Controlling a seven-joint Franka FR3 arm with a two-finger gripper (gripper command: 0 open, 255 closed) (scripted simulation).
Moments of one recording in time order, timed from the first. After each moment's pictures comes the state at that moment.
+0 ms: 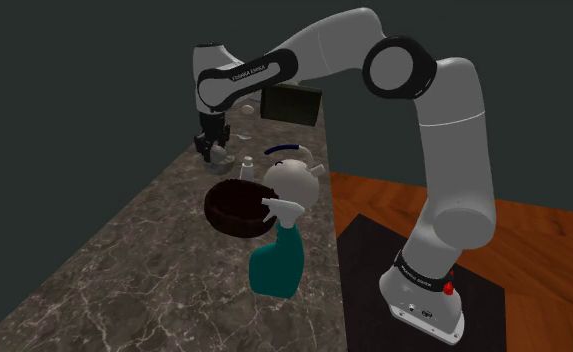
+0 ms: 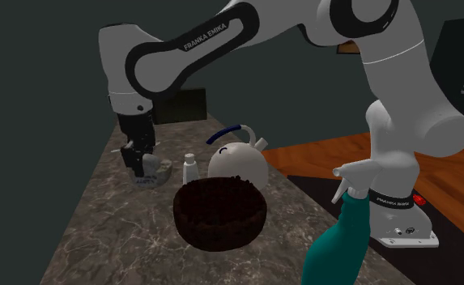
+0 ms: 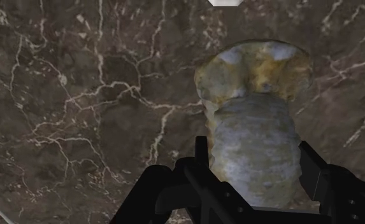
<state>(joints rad) 0.12 0.50 0.10 -1.54 -0.15 2.08 0.12</state>
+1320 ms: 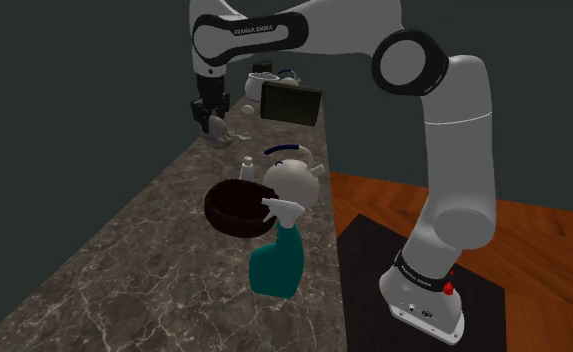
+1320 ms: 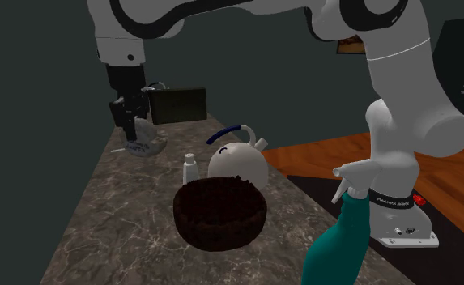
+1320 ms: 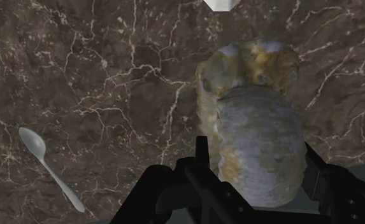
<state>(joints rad) 0.13 0.45 0.11 -1.35 -0.13 1.84 0.10</state>
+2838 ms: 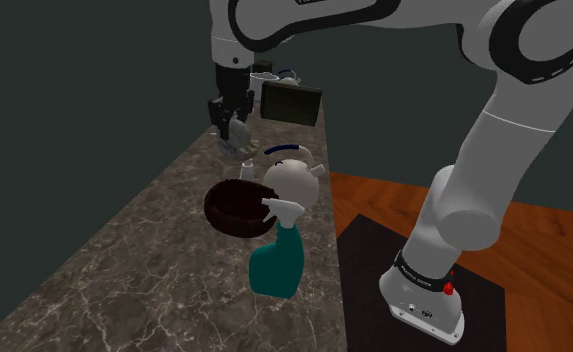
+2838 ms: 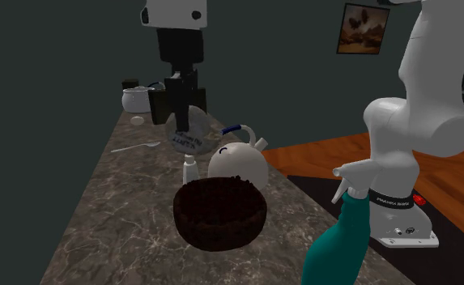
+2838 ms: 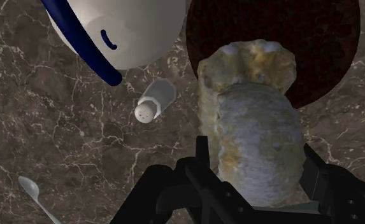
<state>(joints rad) 0.21 -0.04 0.18 -1.87 -0.08 1.86 0.25</state>
